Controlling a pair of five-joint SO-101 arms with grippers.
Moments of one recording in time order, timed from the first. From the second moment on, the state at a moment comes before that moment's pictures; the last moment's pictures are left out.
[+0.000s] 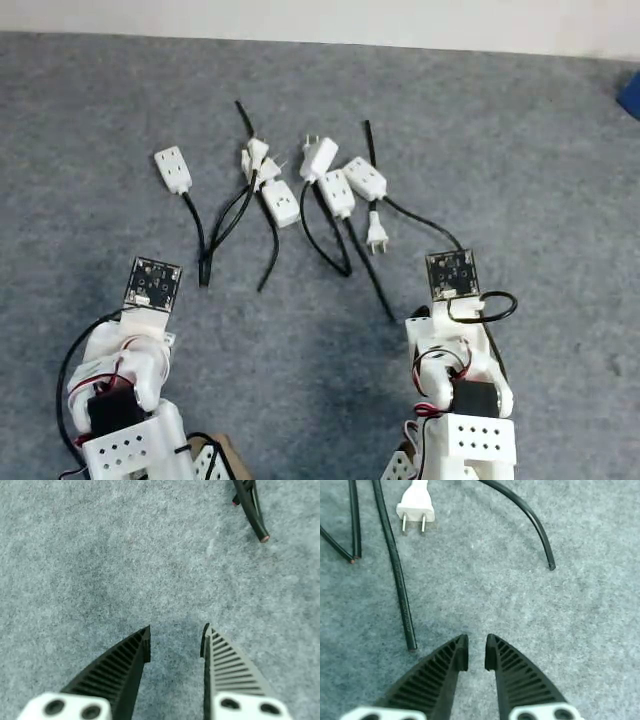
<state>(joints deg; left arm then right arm) -27.2 -103.3 96.3 68.5 -27.0 -0.4 -85.3 96.1 43.3 15.3</state>
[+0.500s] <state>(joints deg) -25.4 -103.3 96.3 68.5 -27.0 -0.4 -85.3 96.1 43.3 15.3</state>
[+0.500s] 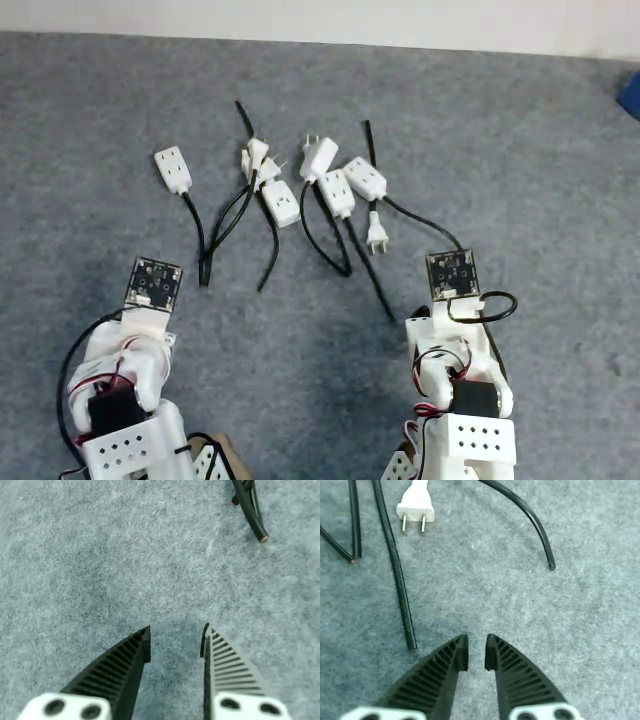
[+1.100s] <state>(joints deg) -22.5 -103.3 96.3 73.8 -27.0 -0.4 -85.5 96.1 46.7 15.3</state>
